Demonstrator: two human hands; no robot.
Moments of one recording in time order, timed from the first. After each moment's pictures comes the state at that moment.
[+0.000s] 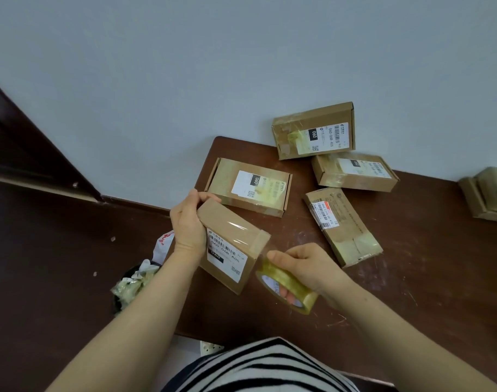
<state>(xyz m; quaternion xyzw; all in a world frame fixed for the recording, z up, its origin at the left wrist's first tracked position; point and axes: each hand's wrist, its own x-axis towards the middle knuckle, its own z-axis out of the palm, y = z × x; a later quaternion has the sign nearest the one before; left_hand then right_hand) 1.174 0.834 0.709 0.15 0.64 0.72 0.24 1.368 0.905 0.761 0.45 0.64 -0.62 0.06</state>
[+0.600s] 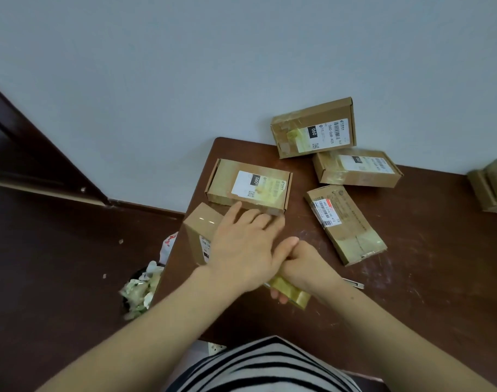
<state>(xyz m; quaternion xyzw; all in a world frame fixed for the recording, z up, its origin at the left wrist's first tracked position) 1.236 0.843 0.761 0.61 0.79 -0.04 0.03 1.359 0.905 0.750 0.42 0.67 -0.61 0.07</state>
